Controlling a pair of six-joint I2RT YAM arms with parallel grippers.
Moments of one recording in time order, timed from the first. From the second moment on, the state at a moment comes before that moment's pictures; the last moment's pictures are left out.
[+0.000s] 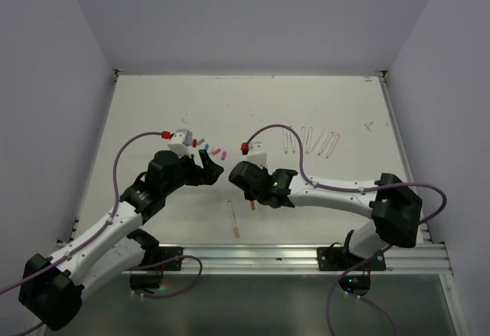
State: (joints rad) left arm -0.54 0.83 0.50 -0.13 0.04 -0.56; right arm 1.16 1.58 1.05 -0.51 0.52 0.81
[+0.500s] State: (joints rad) left arm -0.56 0.98 0.30 0.49 0.50 -0.69; right arm 1.00 1.25 0.91 -0.36 0.53 0.78
